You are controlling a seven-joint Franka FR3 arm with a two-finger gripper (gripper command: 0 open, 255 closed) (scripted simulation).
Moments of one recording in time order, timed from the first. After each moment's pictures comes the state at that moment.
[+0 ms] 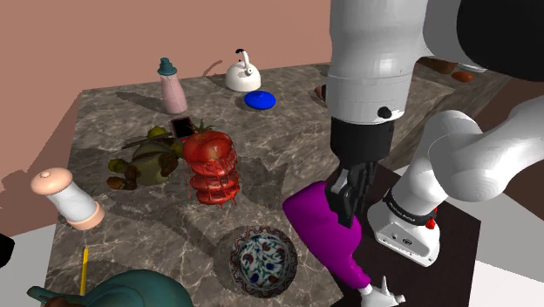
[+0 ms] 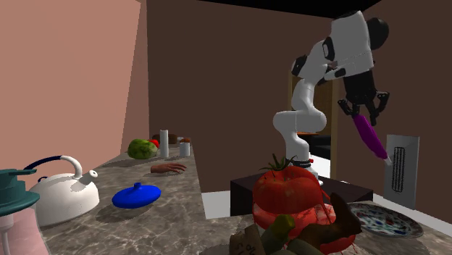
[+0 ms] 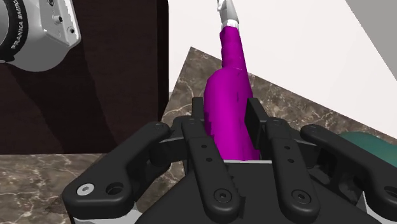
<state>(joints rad) 0.41 -0.71 0.49 -2.47 0.59 1.62 0.67</state>
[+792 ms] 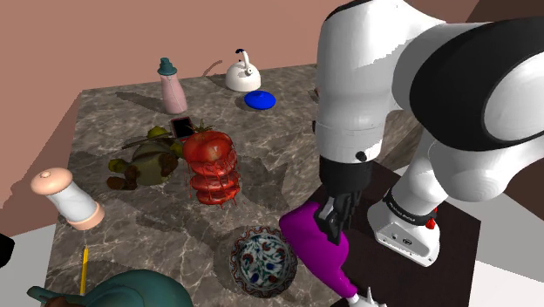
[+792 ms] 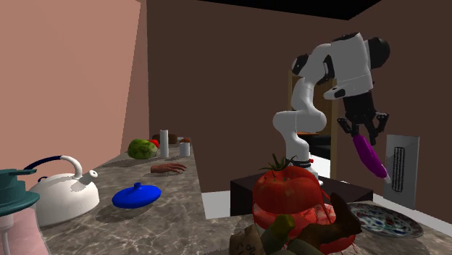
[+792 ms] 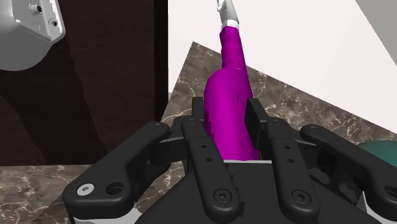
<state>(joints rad) 0.42 -0.67 0.55 -2.60 0.63 1.77 0.62</state>
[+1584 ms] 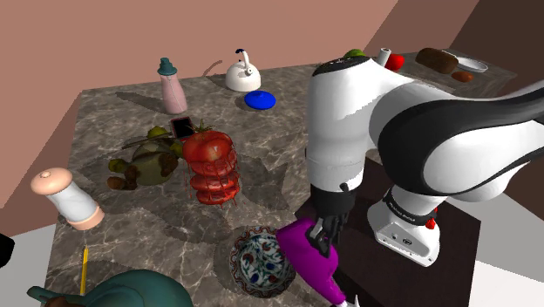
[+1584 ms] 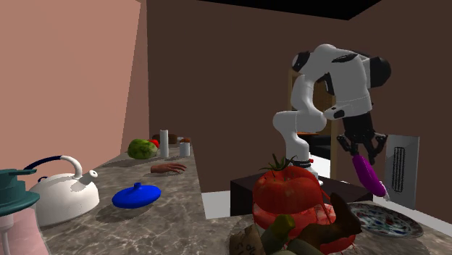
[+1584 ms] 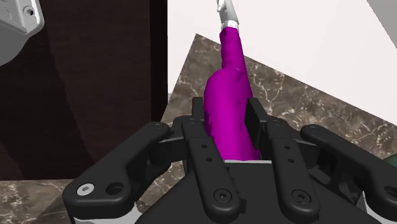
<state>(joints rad) 0.42 -0.59 0.62 -2.70 0.69 1.96 0.58</state>
